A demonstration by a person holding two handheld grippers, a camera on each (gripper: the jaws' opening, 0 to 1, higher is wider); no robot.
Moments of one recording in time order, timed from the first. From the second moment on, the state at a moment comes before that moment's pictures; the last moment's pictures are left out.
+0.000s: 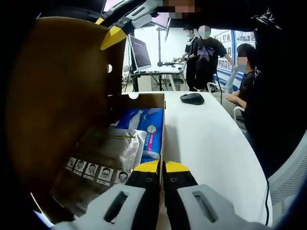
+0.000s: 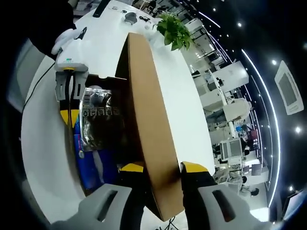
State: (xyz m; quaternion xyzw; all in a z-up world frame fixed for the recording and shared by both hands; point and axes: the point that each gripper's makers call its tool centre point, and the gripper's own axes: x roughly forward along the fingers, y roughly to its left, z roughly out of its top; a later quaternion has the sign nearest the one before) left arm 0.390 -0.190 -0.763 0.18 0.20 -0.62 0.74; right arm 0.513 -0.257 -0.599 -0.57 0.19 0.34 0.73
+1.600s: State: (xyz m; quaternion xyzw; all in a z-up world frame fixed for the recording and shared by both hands) left arm 0.390 -0.192 -0.760 0.14 0.19 -0.61 0.75; right arm 0.544 -0.252 -0.586 -0.59 0.16 0.36 0.71
